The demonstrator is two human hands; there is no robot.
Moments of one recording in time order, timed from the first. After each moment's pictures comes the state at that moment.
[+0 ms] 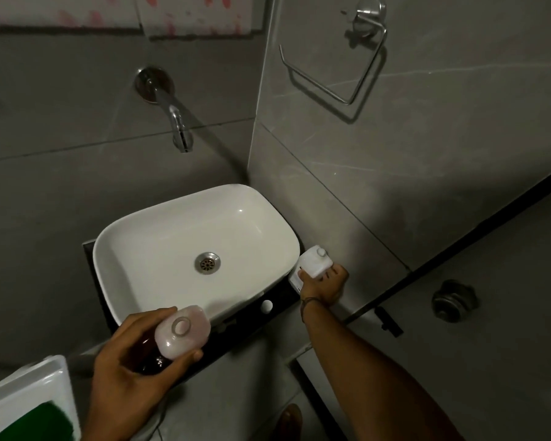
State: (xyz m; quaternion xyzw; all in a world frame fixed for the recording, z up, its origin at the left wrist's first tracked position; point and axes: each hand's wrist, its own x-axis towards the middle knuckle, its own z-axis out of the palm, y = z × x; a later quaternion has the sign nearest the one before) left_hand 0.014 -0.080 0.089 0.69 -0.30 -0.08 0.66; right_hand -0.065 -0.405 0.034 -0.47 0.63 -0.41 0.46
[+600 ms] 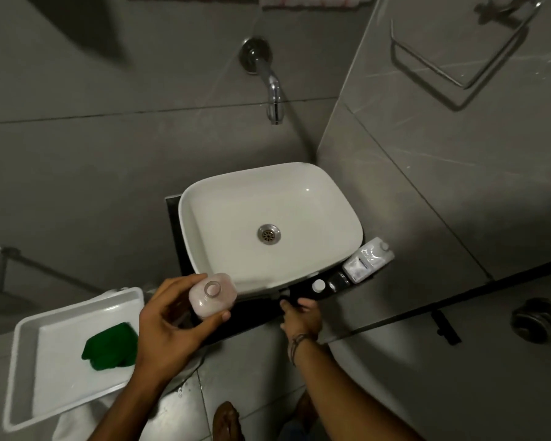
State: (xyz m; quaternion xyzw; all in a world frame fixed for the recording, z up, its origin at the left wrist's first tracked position) left_hand 0.027 -0.020 0.082 0.73 -0.23 -0.04 0.64; right_hand -0.051 -0.243 -0.034 -0.50 0.62 -0.15 0.59
